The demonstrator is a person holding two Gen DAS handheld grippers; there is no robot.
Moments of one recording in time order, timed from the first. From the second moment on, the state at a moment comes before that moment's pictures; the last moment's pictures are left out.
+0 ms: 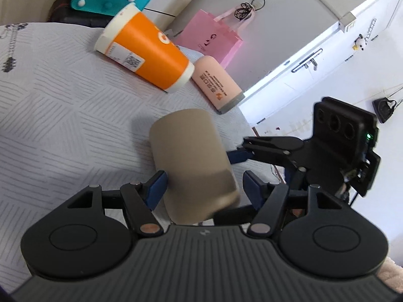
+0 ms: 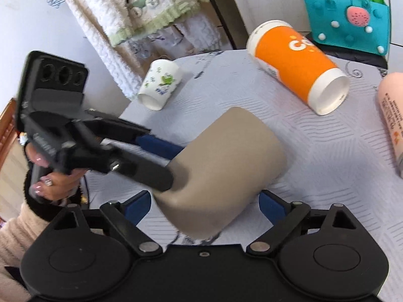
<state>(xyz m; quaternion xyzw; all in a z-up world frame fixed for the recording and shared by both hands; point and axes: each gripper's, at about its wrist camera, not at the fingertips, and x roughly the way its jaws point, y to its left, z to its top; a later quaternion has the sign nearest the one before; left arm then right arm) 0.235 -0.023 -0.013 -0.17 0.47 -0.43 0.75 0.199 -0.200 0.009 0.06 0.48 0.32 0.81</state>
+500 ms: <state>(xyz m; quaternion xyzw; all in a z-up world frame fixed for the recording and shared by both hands) 0.243 -0.027 -0.031 -0.21 0.48 -0.40 0.76 0.204 -0.211 -0.005 0.10 0.47 0.35 0.80</state>
